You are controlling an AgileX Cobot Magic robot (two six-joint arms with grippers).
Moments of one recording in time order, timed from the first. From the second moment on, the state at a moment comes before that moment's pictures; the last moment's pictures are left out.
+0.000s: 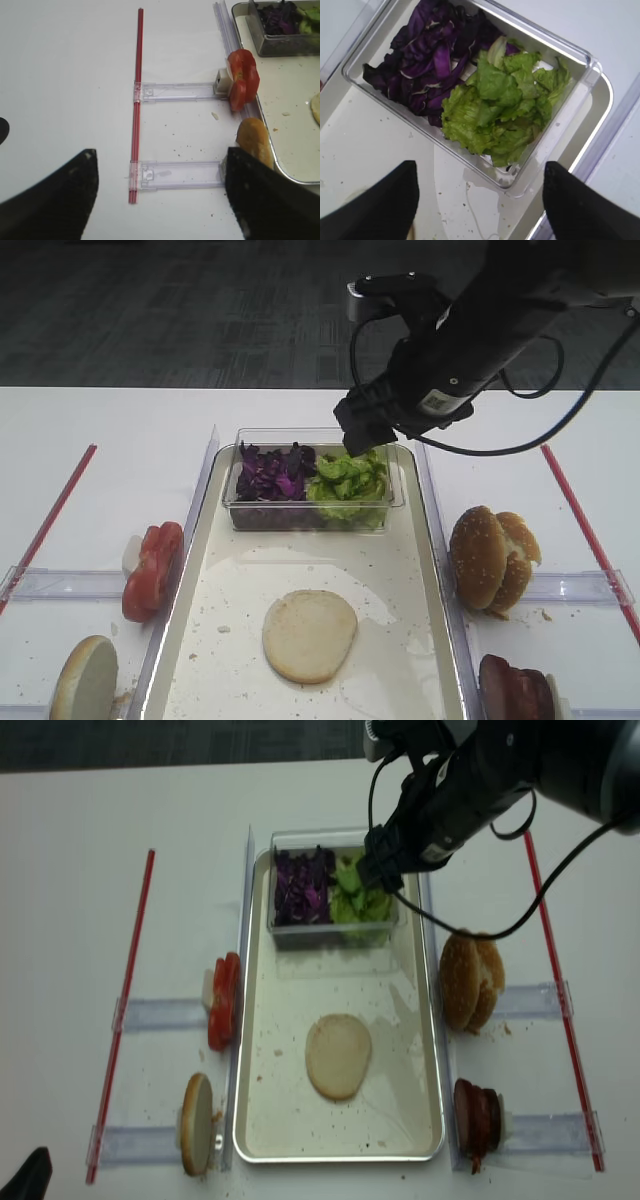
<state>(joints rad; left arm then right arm) 0.05 -0.02 -0.49 -0.02 1.19 -0.03 0.43 1.75 -1.27 0.35 0.67 -0.33</state>
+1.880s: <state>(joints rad) 0.05 -0.02 -0.49 -0.02 1.19 -0.03 0.43 2.20 -1.63 0.35 0.73 -0.34</state>
